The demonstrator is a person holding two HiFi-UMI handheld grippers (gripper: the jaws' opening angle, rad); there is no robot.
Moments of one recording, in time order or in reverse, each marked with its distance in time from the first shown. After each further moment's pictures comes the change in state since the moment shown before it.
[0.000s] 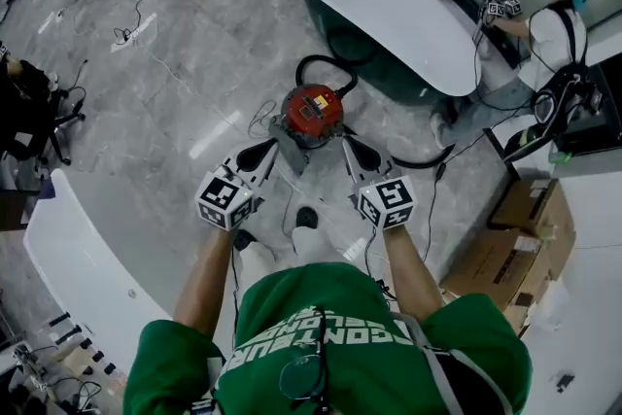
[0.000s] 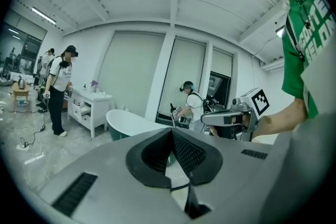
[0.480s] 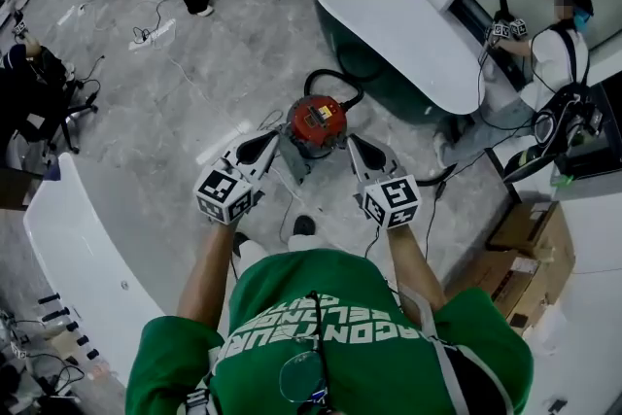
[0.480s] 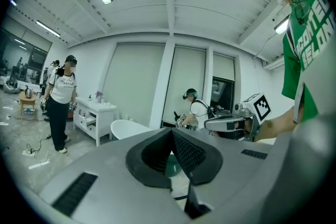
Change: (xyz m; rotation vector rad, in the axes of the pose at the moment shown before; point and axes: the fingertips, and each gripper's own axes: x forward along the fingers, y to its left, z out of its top) left arm -0.011 -0.027 0.049 0.045 -0.086 0.073; right arm -0.032 -0.006 0.033 -0.055 -0.047 0.063
